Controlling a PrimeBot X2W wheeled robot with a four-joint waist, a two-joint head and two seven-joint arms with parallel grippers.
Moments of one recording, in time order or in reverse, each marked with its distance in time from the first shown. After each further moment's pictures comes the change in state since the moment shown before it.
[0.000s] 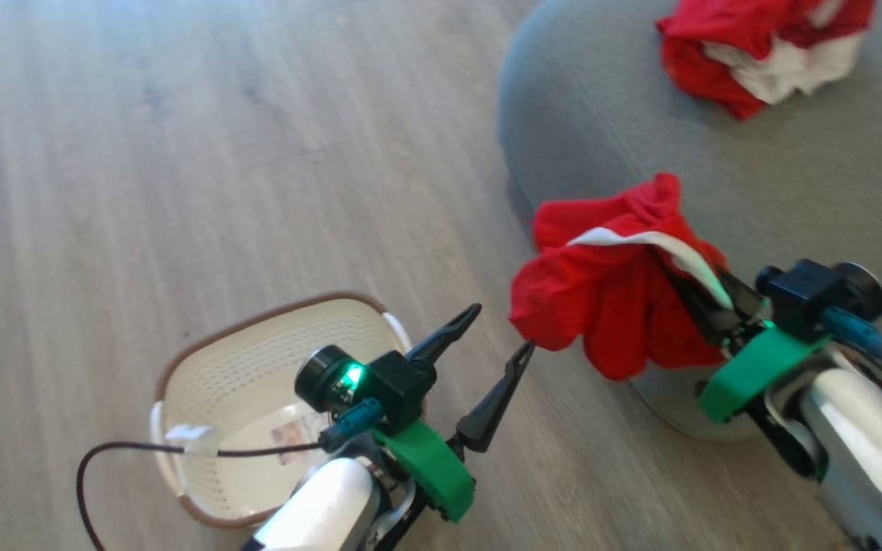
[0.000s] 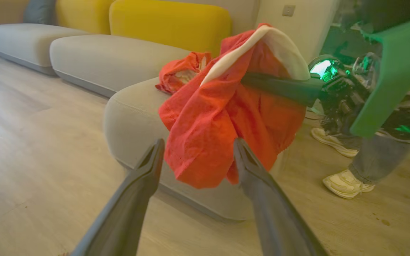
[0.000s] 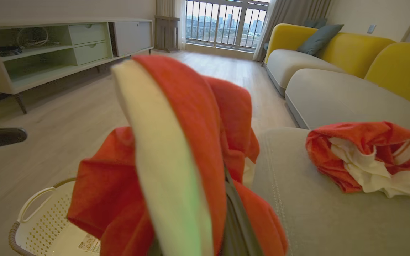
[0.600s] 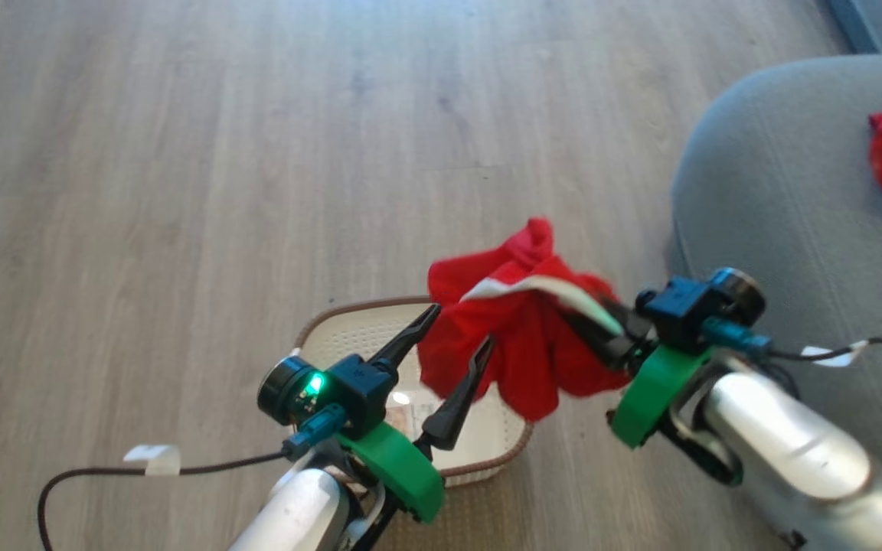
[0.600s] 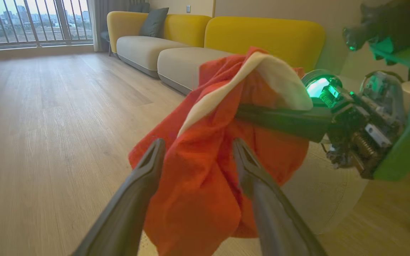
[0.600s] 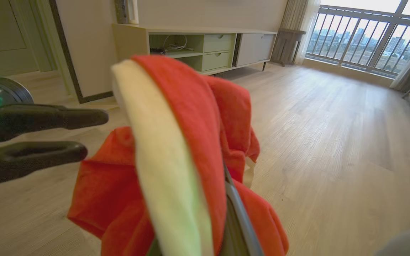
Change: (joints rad) left arm 0.070 0.018 0.090 -0.076 0.026 0.003 0.044; right arm -0.122 0.067 0.292 0.075 0.070 0.000 0.000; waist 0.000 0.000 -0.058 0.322
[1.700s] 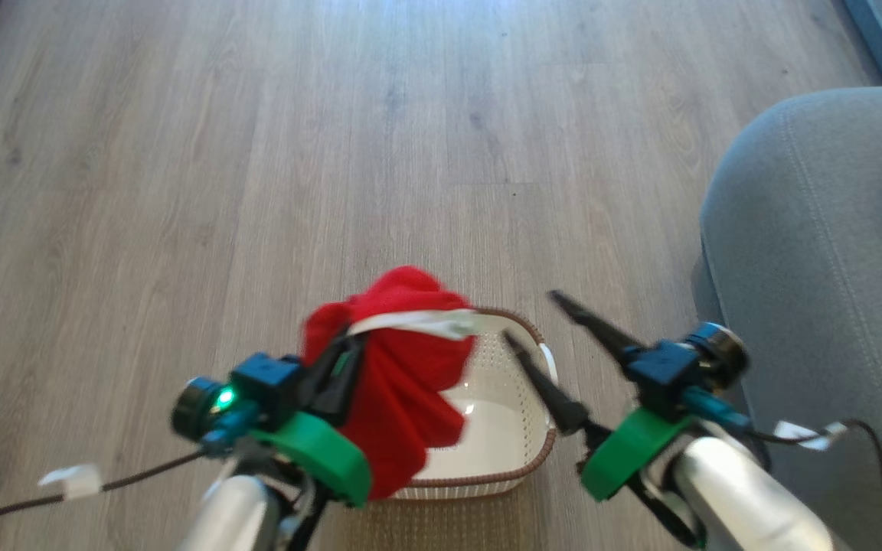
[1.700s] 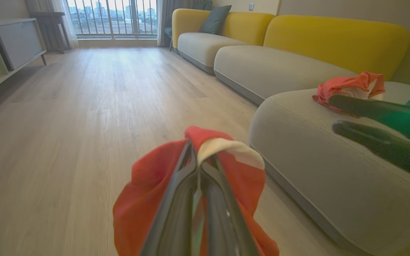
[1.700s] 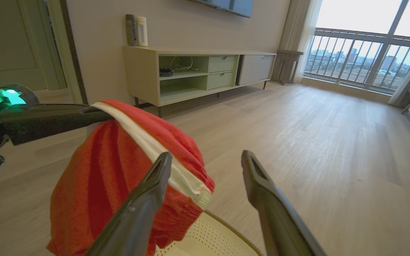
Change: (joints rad) left arm 0.093 0.023 0.233 -0.008 0.033 0.014 0.030; right arm 0.257 0.159 -0.281 -0.122 -0.261 0.000 0.000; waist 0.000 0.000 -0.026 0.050
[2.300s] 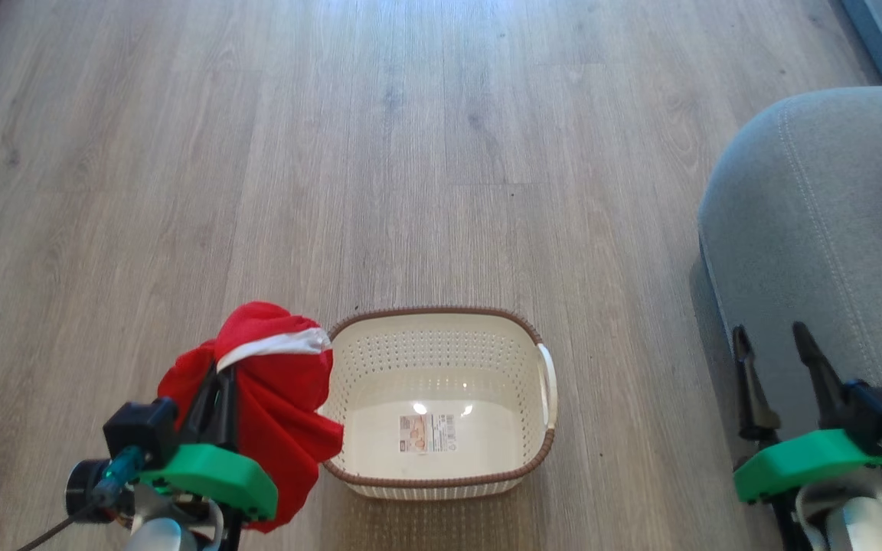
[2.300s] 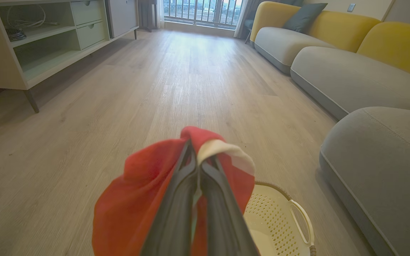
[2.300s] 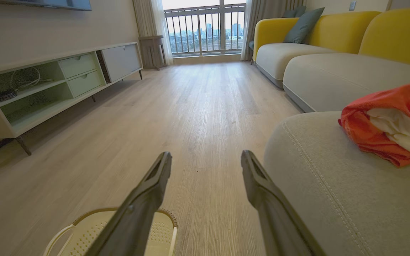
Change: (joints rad) left arm 0.094 0.003 0.214 0.087 -0.044 0.097 -0.080; right arm 0.248 0.137 -0.617 -0.004 -0.070 0.000 0.000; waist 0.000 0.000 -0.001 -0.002
